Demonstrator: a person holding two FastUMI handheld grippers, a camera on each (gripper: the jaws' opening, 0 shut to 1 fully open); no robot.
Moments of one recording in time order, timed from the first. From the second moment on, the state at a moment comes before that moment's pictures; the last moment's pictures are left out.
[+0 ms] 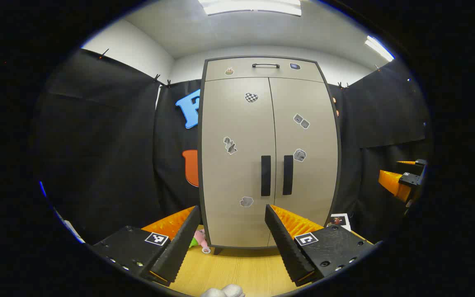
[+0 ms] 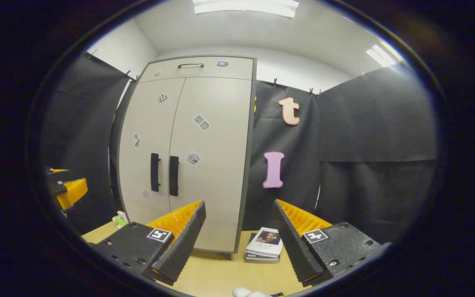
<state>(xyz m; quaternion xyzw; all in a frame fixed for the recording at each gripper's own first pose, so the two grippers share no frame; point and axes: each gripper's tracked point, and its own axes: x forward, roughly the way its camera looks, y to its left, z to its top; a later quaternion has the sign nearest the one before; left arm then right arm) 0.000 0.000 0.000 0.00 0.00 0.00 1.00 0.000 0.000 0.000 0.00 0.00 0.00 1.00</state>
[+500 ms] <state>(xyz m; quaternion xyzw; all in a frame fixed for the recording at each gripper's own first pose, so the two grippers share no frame) 0.003 0.001 0.001 0.00 0.00 -0.01 1.00 -0.003 0.009 0.002 0.00 0.00 0.00 1.00</state>
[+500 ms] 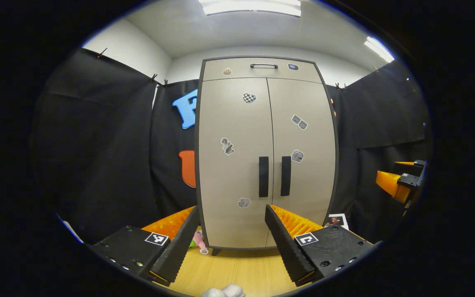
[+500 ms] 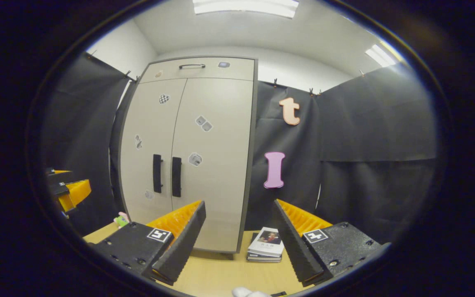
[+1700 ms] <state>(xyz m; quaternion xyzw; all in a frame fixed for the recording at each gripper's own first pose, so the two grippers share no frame) -0.040 0.050 -0.022 0.02 0.02 0.00 1.00 0.100 0.136 0.004 0.03 0.02 0.03 1.00</state>
